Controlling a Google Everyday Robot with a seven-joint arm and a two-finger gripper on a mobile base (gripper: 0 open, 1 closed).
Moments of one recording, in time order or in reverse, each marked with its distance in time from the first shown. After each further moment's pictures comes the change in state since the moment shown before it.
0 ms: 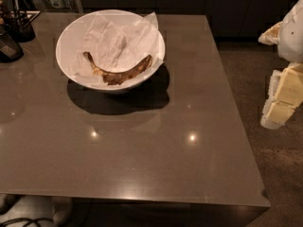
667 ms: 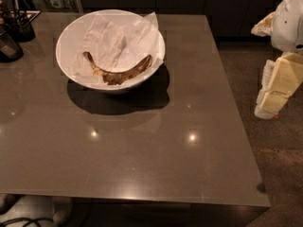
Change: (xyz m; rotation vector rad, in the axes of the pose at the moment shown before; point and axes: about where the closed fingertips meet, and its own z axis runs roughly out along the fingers) arm -0.015 -0.012 -0.004 0.008 -0.023 -0.029
